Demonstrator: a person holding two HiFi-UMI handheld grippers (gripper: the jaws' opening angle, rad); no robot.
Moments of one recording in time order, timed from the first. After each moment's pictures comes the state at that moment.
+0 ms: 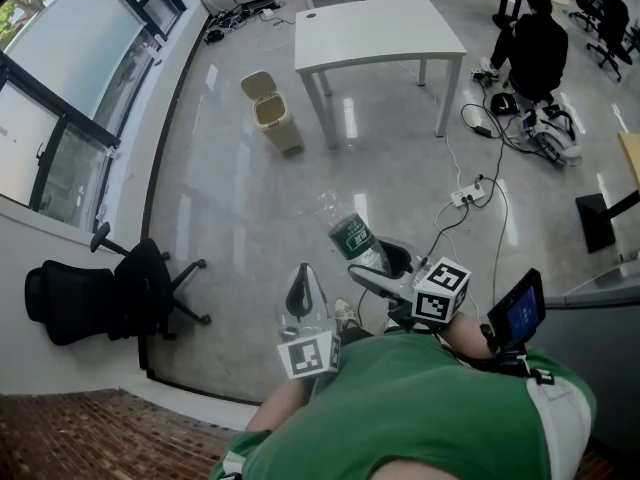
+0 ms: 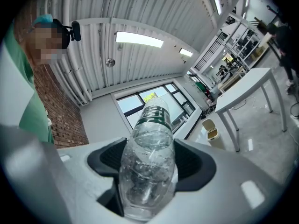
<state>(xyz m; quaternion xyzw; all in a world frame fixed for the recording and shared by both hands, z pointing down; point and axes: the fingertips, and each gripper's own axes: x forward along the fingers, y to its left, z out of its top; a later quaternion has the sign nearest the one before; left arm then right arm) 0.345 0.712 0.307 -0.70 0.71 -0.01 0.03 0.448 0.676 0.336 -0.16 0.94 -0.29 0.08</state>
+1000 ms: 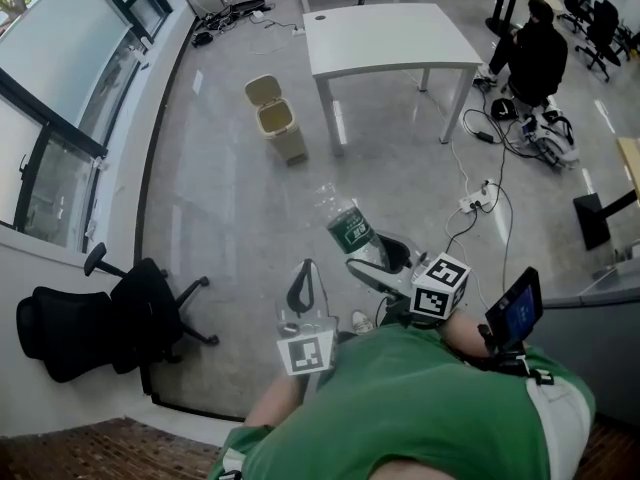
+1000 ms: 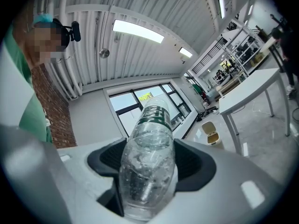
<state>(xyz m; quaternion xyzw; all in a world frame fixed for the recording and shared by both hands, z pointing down) 0.204 0.642 0.312 -0.76 0.65 -0.01 0.07 0.294 0.607 0.333 -0.20 0.94 -0.28 0.06</state>
